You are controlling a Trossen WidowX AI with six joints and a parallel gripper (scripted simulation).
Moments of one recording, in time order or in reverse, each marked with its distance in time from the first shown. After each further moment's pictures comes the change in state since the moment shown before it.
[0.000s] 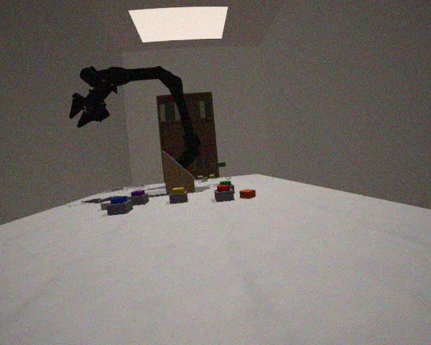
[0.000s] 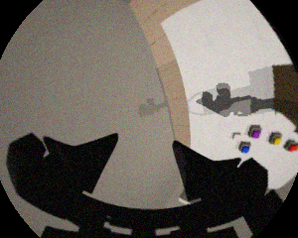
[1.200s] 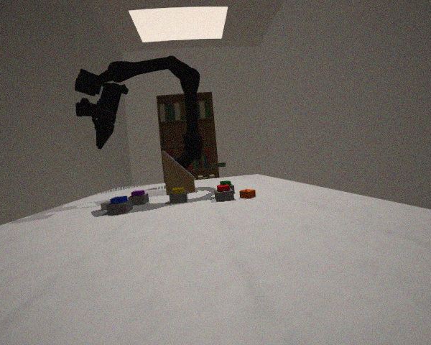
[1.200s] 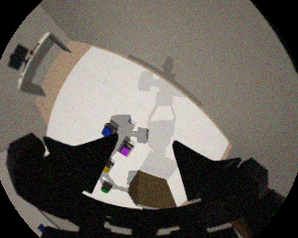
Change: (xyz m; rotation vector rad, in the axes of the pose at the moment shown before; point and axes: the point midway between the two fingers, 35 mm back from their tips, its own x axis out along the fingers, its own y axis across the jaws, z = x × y) arm -0.020 -0.261 -0.054 -2.369 0.535 -0.440
